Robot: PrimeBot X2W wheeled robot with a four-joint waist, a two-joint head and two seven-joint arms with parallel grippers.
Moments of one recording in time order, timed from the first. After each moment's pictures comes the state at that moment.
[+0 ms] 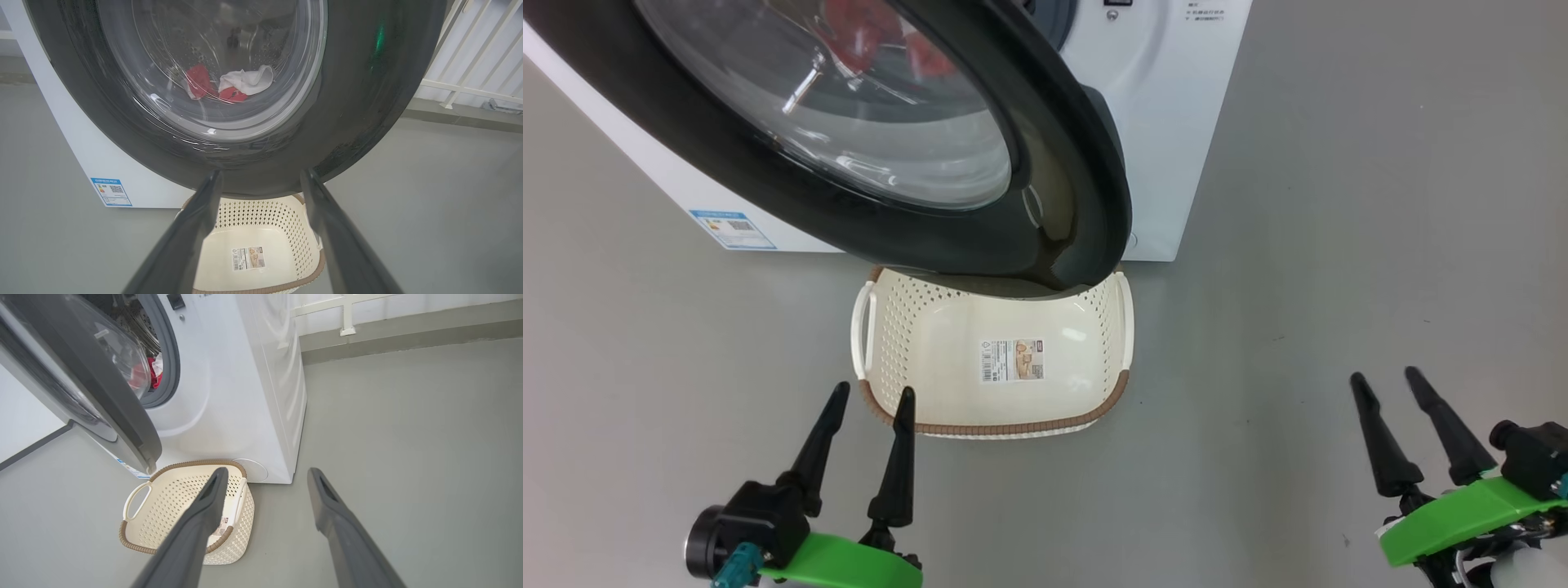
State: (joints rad) left arm -0.14 0.04 -0.16 0.18 -0.26 -0.04 -0.25; right arm -0.09 -0.28 0.14 0.32 0.61 0.12 -0.25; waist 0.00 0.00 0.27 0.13
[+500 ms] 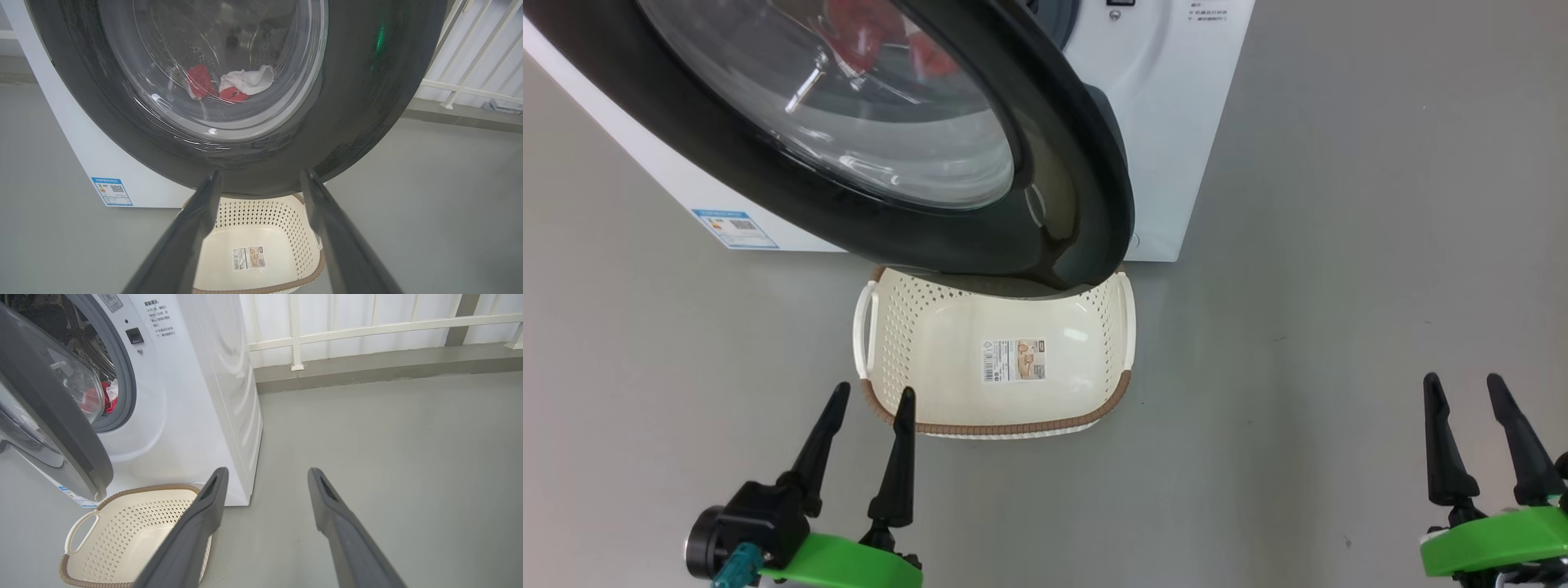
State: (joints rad) left arm -0.14 0.04 -0.16 0.19 -0.26 -0.04 -0.25; right arm 0.01 -0.10 -0.18 0.18 0.36 0.12 -0.26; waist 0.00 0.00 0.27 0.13
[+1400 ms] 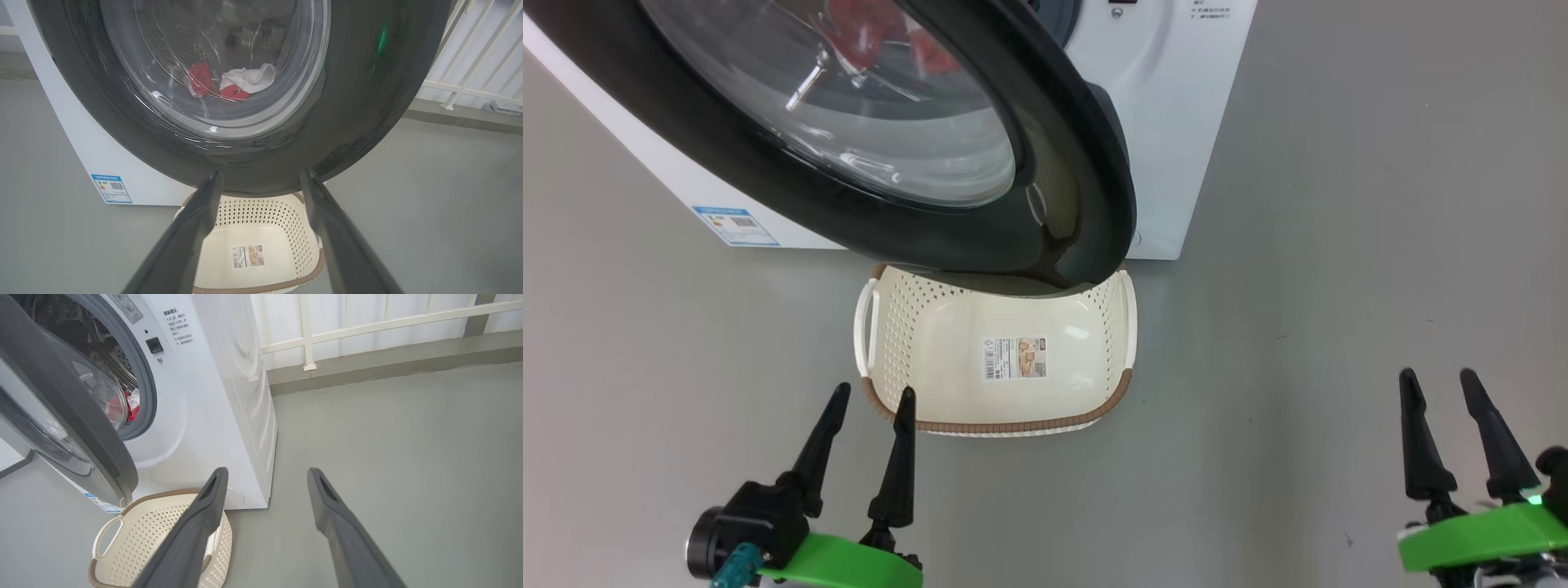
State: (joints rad) left arm -0.14 0.04 -0.16 0.19 -0.27 -0.04 -0.25; right arm 0.02 -0.09 -0.13 0.15 0.40 0.12 -0.26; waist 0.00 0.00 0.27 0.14
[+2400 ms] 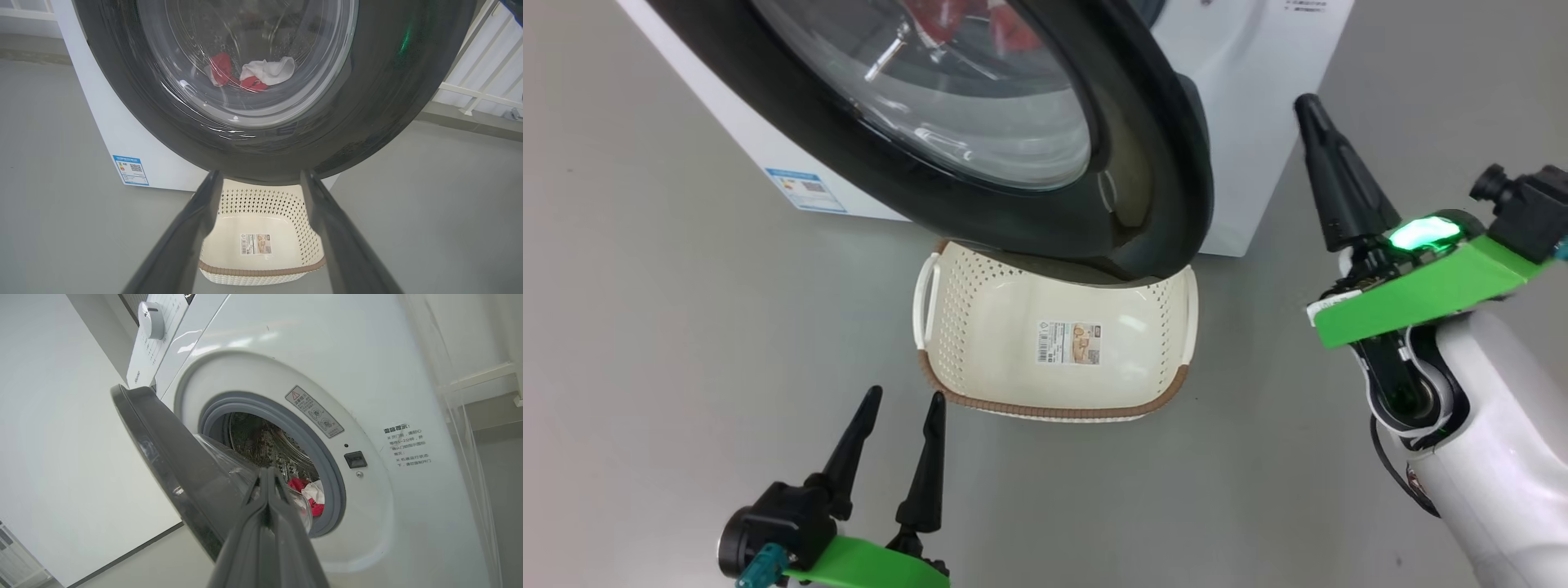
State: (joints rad) left arm -0.14 0.04 -0.22 0.18 -0.31 -0.02 -0.25; right arm -0.56 -0.26 0.33 0.21 0.92 0.12 -0.26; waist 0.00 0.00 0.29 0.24
